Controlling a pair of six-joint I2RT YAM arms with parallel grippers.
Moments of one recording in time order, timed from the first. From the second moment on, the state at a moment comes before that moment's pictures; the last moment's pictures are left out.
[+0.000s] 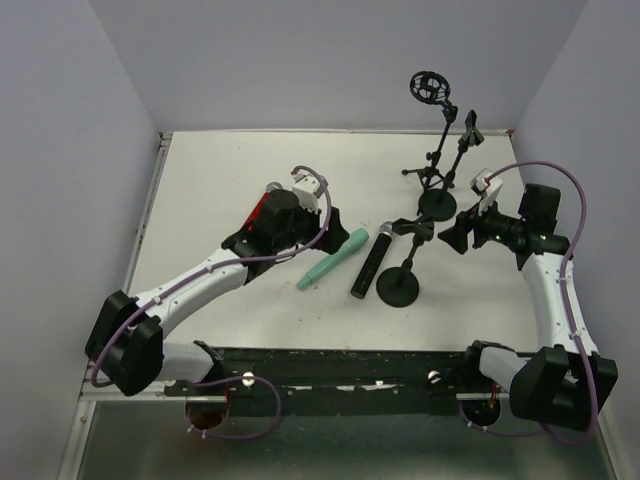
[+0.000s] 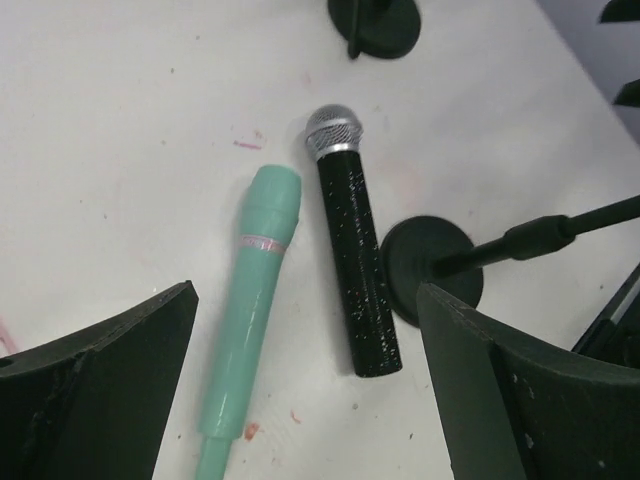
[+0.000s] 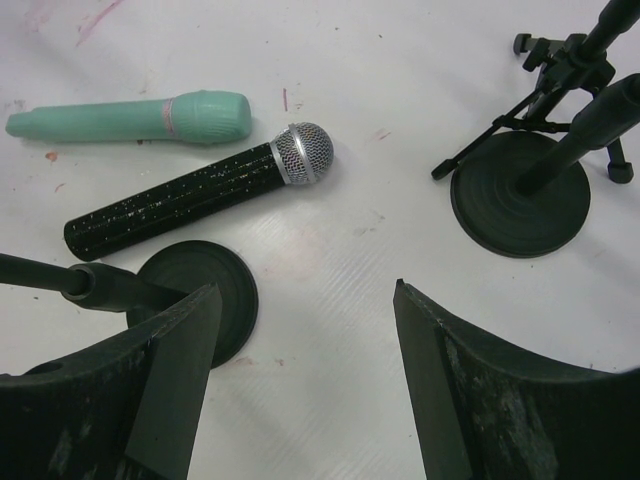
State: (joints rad) left arm -0.69 1.25 0.81 0.15 0.15 -0.34; right arm -0.22 1.10 0.89 -0.52 -0.86 -0.55
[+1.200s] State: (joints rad) left arm -0.25 2.16 1.82 -0.83 -0.04 0.00; right arm -0.22 1.10 0.89 -0.53 -0.86 -0.57
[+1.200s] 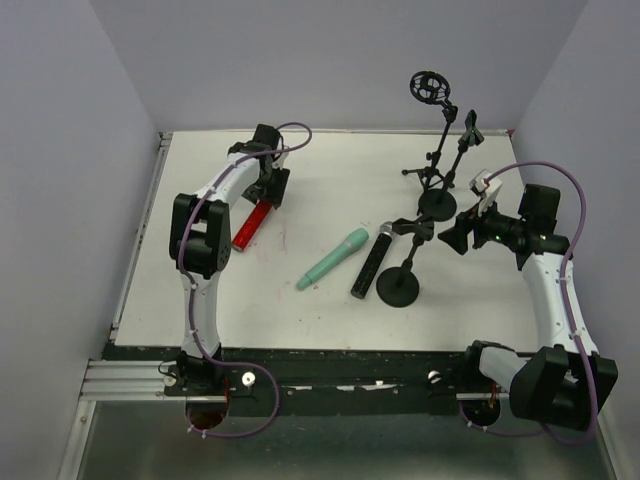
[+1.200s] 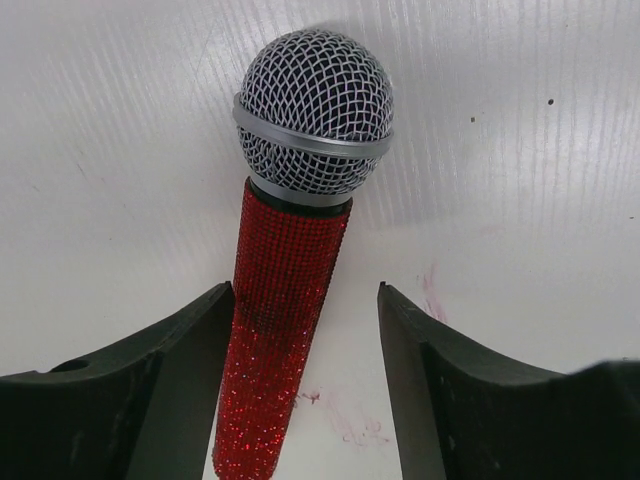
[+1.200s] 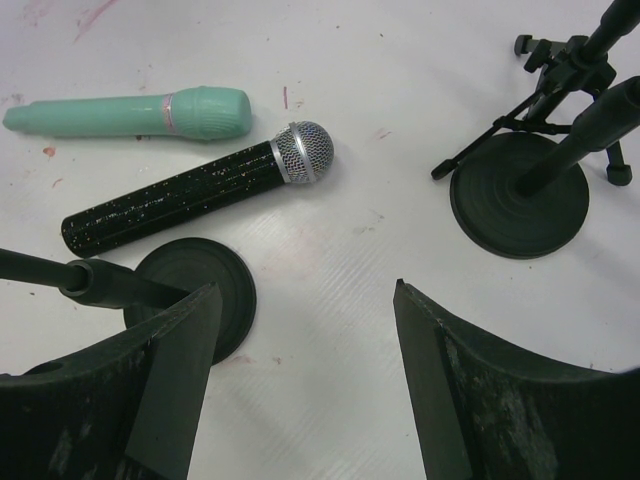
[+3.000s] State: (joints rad) left arm -0.25 2.27 2.03 -1.10 -0.03 0.01; right arm -0.22 1.10 0.89 -0.57 -0.89 -0.58
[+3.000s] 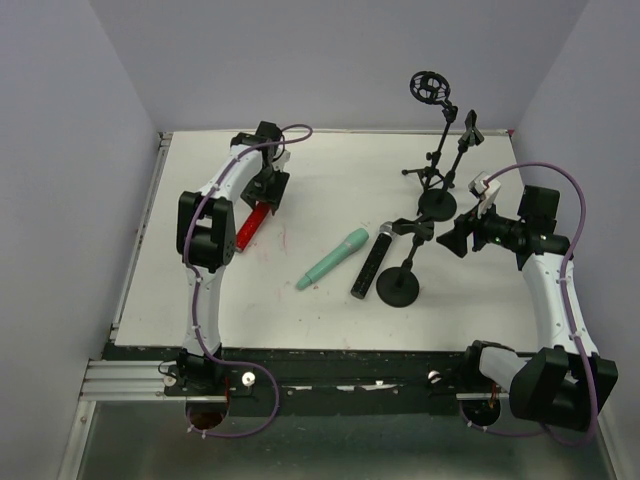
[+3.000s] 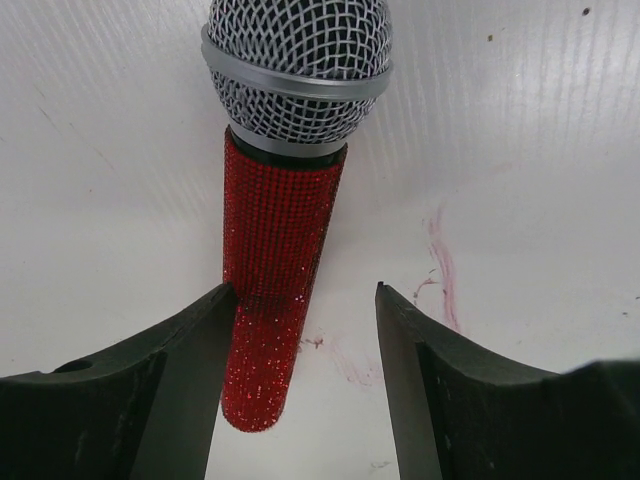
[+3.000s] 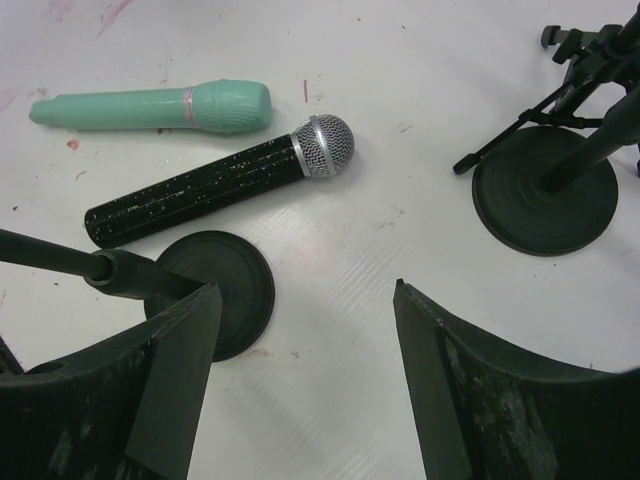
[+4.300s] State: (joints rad) left arm -0.18 1.99 1.66 -1.01 0.07 0.00; right arm -0.22 1.07 0.91 -0.60 -0.90 -0.60
